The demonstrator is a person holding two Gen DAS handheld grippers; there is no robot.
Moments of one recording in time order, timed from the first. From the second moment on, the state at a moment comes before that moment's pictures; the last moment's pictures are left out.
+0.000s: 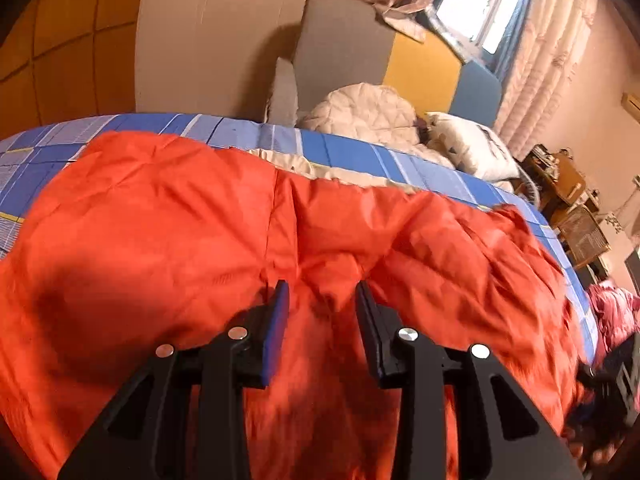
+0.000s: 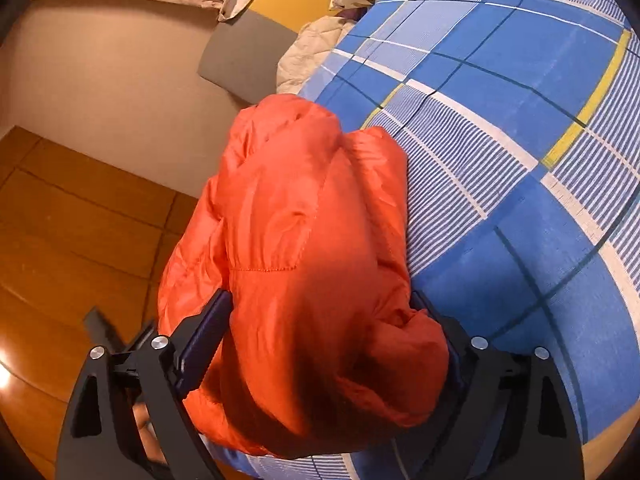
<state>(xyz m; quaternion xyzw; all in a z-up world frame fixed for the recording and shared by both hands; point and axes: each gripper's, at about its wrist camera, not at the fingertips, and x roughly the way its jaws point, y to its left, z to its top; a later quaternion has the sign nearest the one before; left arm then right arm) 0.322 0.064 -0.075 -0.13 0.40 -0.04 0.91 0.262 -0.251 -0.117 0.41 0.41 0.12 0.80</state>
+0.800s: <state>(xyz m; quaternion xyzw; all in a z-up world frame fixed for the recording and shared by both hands) 0.273 -0.024 -0.099 -0.13 0.43 -0.11 0.89 0.189 -0.243 0.029 0.23 0.32 0.14 0.91</state>
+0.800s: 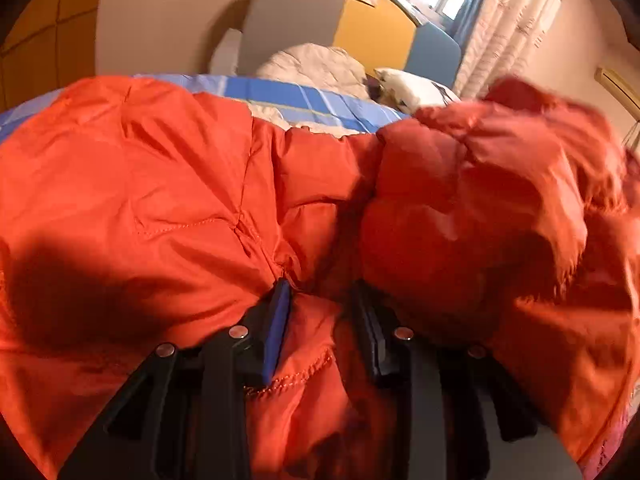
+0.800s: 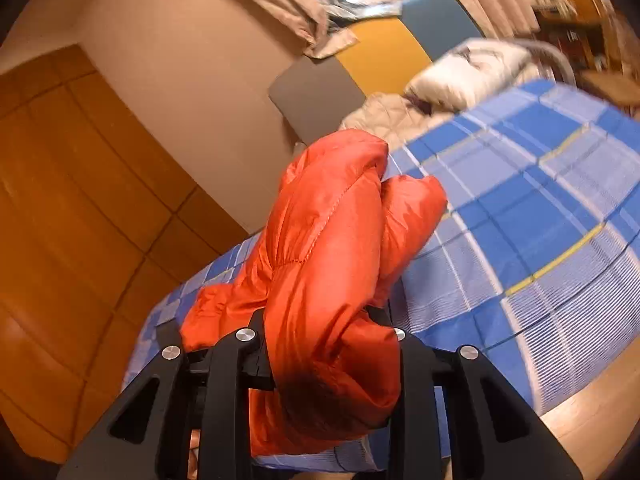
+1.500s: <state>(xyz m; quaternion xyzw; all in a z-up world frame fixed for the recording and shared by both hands) 0.237 -0.027 -0.084 -0.18 0.44 -0.18 0.86 0.186 -0.207 0.052 0.15 0.33 0.11 0.93</state>
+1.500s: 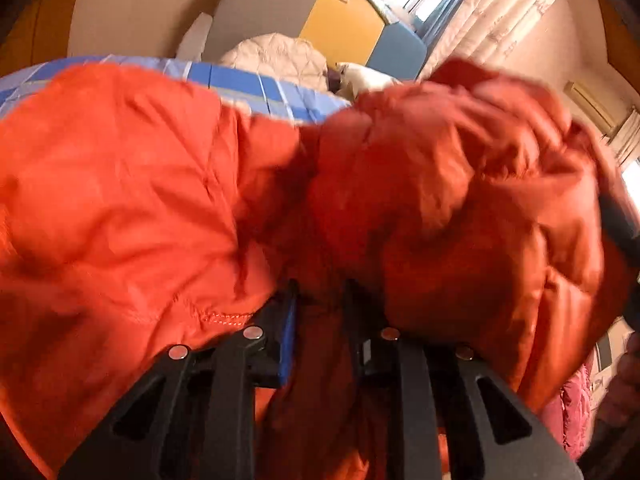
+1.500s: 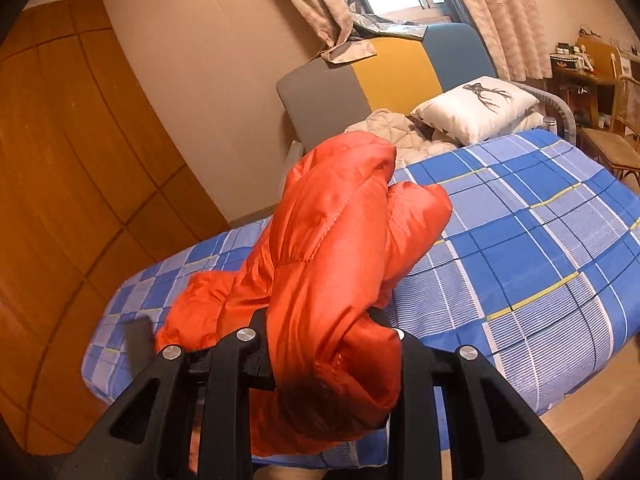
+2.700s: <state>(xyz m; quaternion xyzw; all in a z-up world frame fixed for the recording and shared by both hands) 0.182 0.192 -0.095 -0.30 0.41 -0.12 0.85 0.169 0.066 0.046 -0.22 0.32 0.21 0.89</state>
